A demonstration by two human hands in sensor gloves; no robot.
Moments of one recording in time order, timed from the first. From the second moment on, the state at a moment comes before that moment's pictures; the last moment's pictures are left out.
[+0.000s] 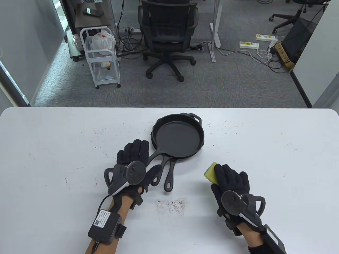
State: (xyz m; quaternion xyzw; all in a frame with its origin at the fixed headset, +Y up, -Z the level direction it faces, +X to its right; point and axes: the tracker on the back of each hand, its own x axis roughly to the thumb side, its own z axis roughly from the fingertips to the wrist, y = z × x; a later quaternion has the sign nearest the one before) left_hand -0.156 -0.684 -0.329 0.09 -0.13 0.10 0.98; right_hand 0.191 -0.725 -0.280 0.07 -0.10 0.99 0.08
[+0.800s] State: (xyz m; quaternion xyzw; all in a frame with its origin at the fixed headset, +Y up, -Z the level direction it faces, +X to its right) left_hand -0.123 -0.723 -0.270 0.09 -0.20 0.07 0.97; right_hand 0.170 -0.770 -0.293 0.08 0.12 0.99 -0.04
